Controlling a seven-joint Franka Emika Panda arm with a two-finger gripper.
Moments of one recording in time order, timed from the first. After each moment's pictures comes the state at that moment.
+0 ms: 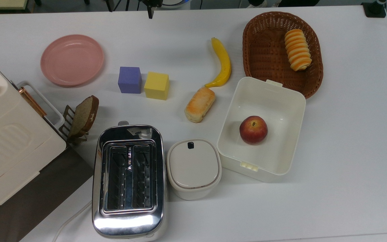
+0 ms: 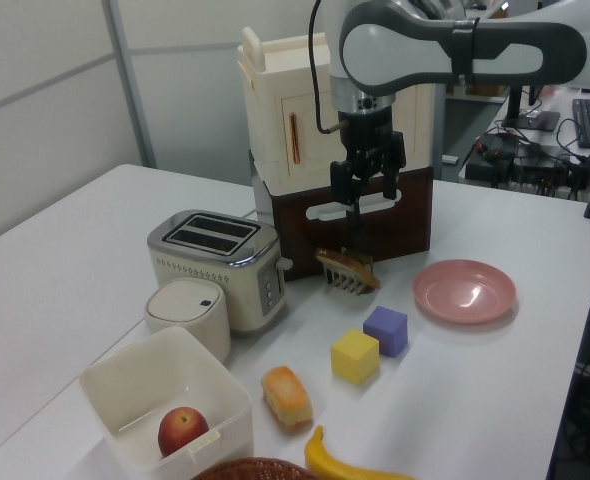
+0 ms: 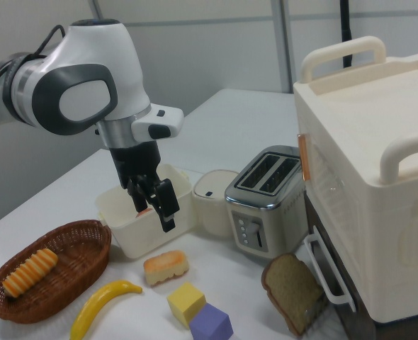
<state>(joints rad) -0.10 0.02 0.02 -1.59 -0.02 1.55 0.10</state>
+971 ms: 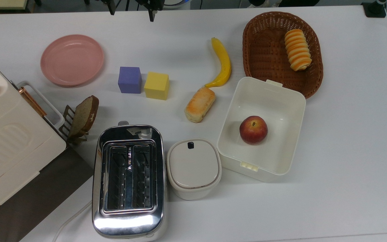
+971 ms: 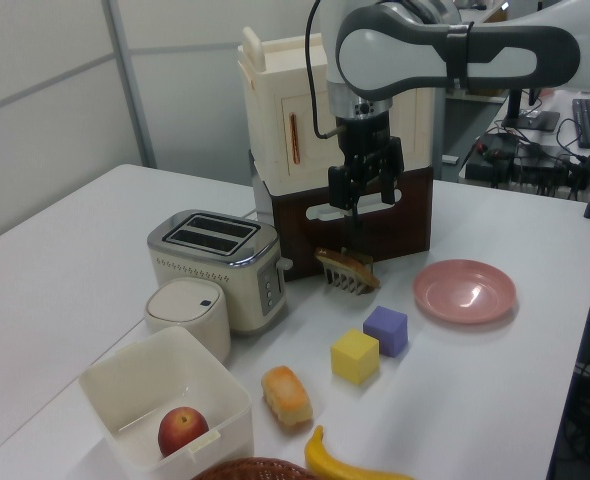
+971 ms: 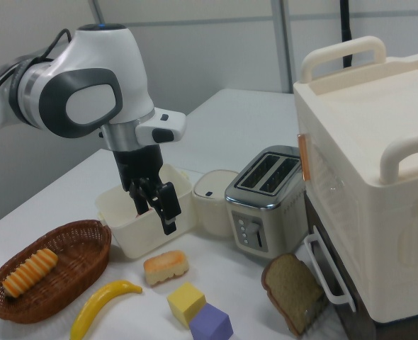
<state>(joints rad) -0.10 0.04 0.02 -1.59 -0.02 1.55 0.11</state>
